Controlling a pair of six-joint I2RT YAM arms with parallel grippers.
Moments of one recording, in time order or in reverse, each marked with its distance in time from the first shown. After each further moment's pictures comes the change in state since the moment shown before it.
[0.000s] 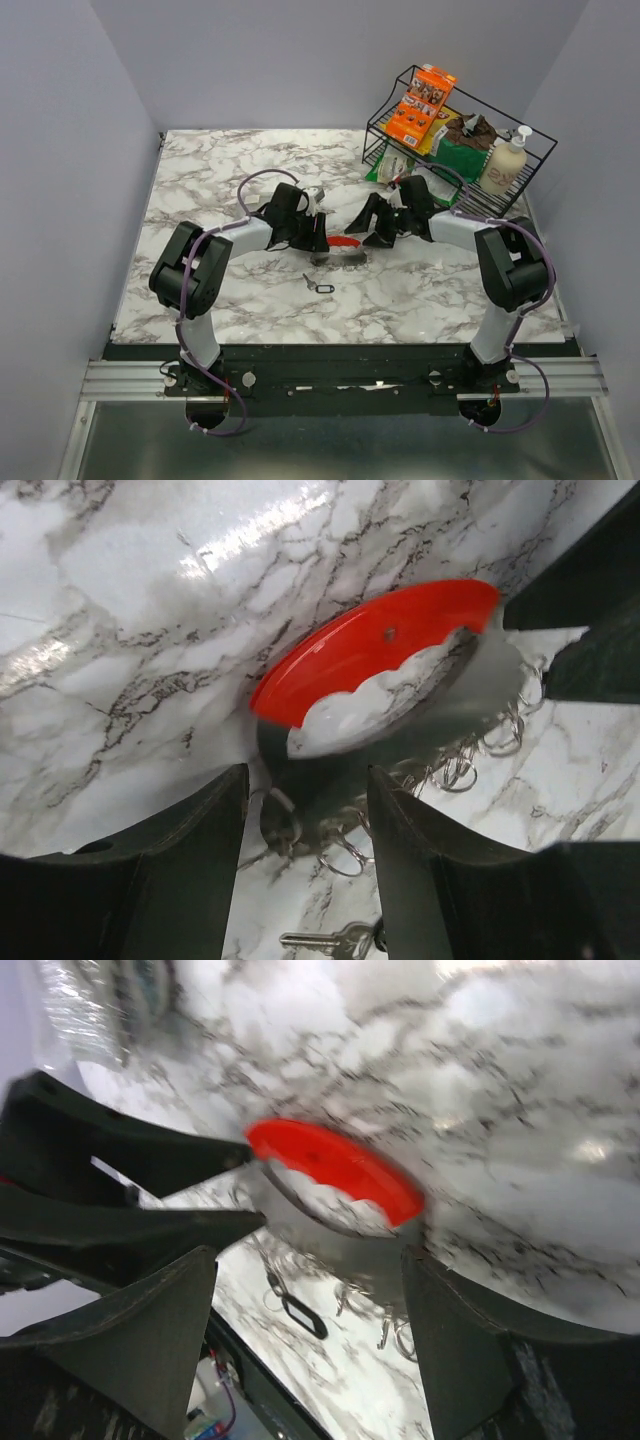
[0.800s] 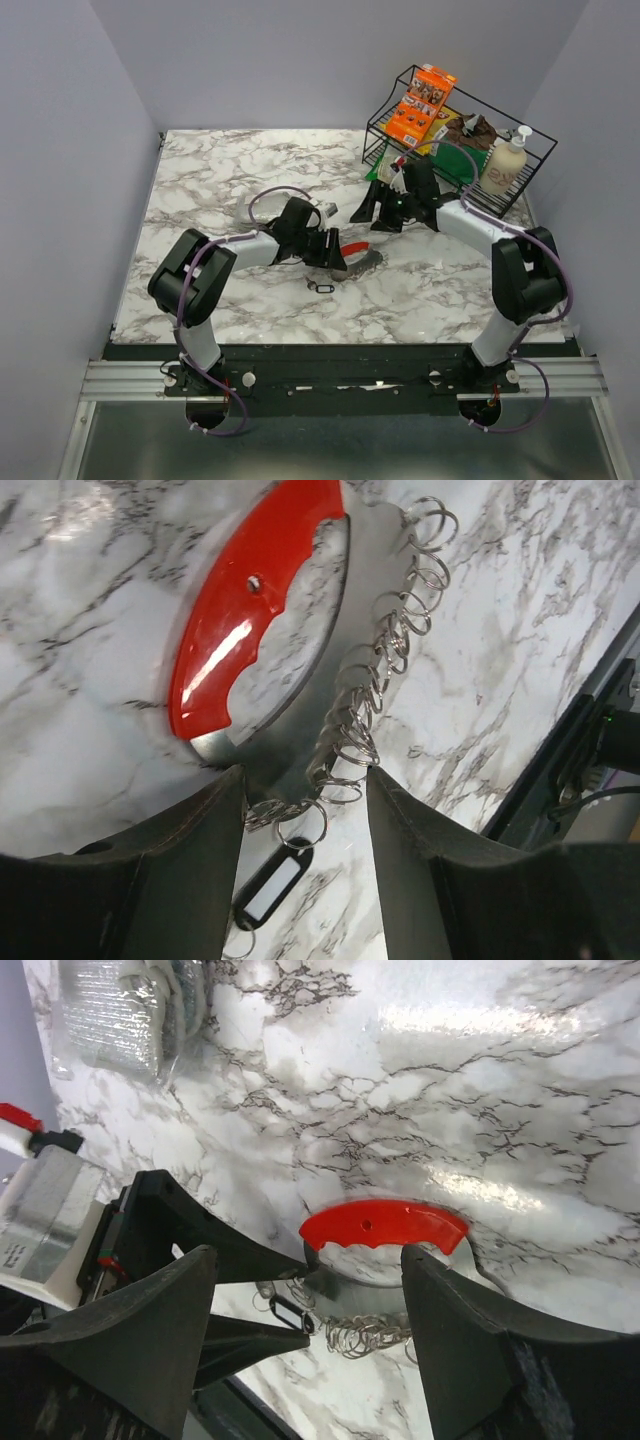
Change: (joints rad) left arm -0.096 -0.050 -0.110 0.092 0.150 -0.177; right arm 0.003 -0.062 0.150 -0.187 0.098 -0.165
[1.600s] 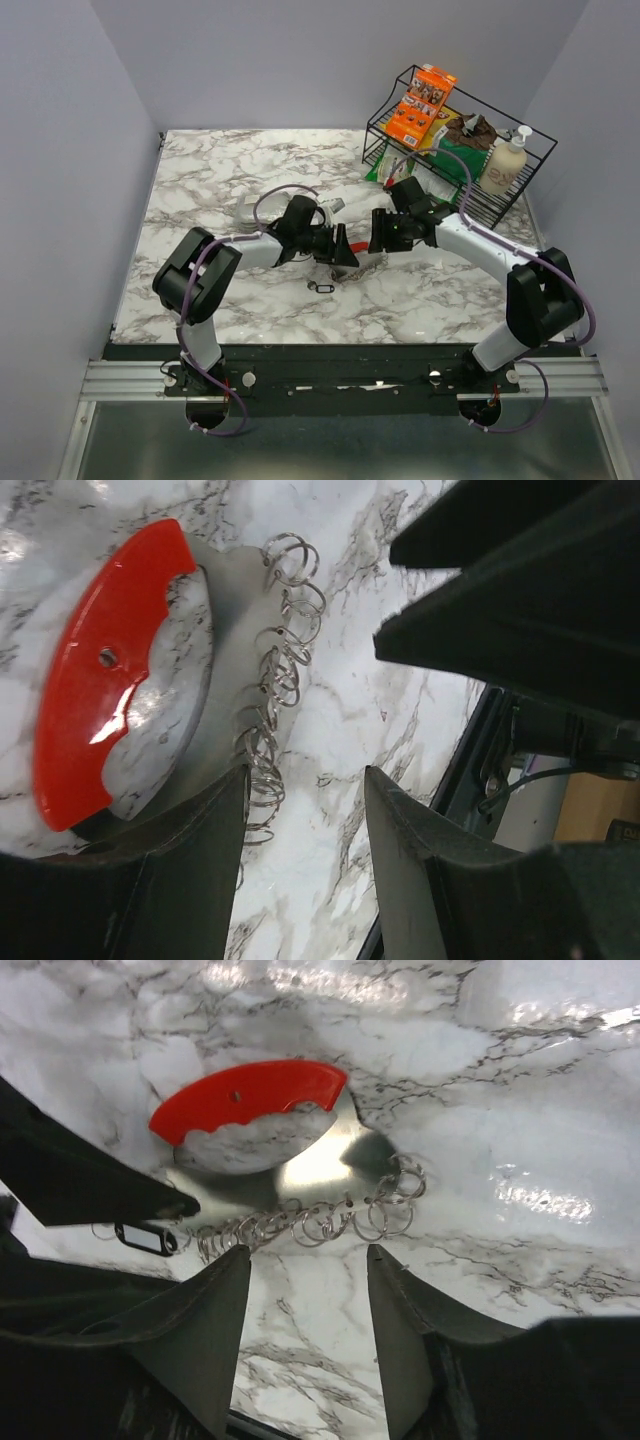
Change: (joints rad) left arm -0.038 0.031 -0.004 0.206 0.127 -0.103; right arm 0.122 -0.187 -0.077 -0.305 0.344 -0.211
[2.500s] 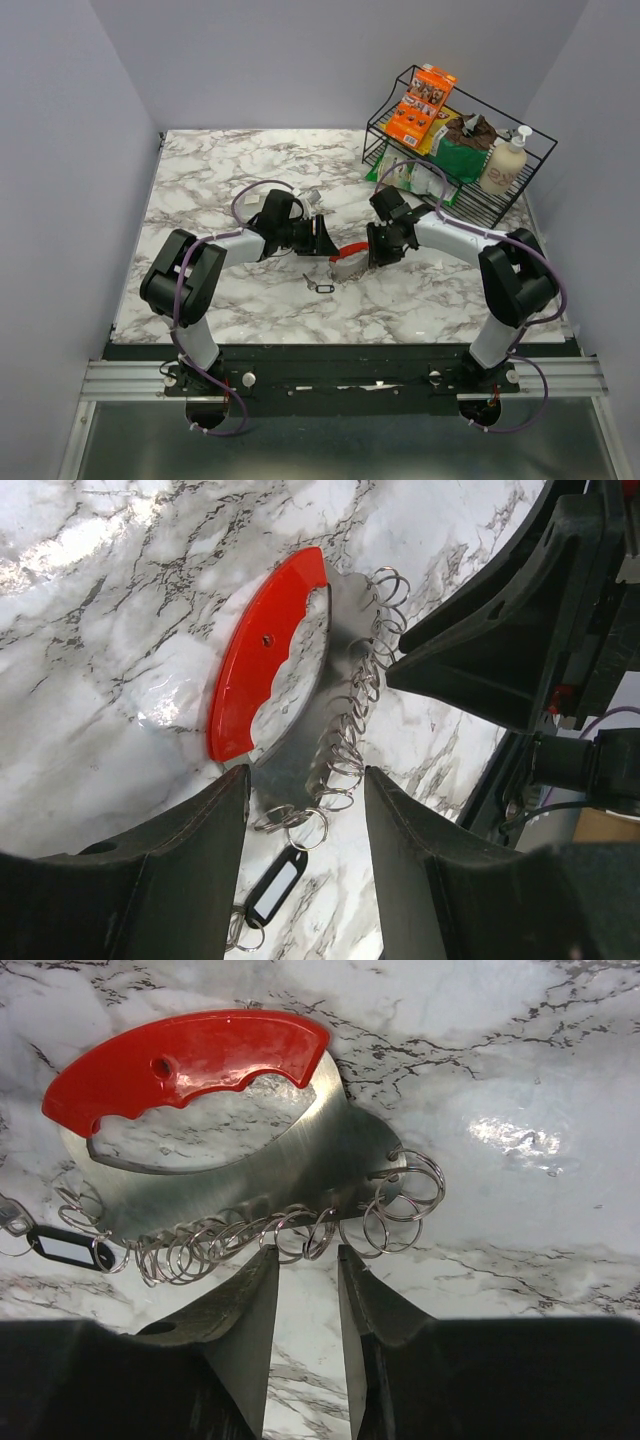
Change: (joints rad) left arm 0.145 -0.056 -0.037 -0.059 -0.008 0.037; right arm 0.070 0.160 0.037 -0.058 0.061 0.005
